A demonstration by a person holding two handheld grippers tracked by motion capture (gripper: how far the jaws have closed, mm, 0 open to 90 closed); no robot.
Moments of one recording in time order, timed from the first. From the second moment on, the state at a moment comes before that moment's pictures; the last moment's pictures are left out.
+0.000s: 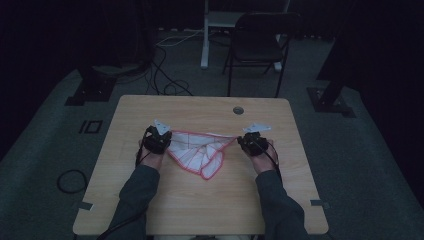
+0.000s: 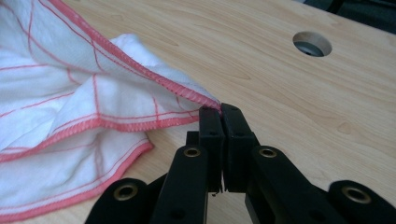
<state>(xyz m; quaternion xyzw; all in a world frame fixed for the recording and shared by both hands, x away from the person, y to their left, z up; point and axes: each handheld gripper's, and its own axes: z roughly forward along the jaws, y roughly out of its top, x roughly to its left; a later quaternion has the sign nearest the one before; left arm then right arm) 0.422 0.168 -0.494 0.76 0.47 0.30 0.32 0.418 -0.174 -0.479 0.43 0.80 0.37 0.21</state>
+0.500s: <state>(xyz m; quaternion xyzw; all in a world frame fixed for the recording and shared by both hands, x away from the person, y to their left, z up) 0.383 0.152 -0.482 0.77 0.44 0.29 0.35 0.429 -0.168 -0.479 0.43 0.80 0.36 0.21</state>
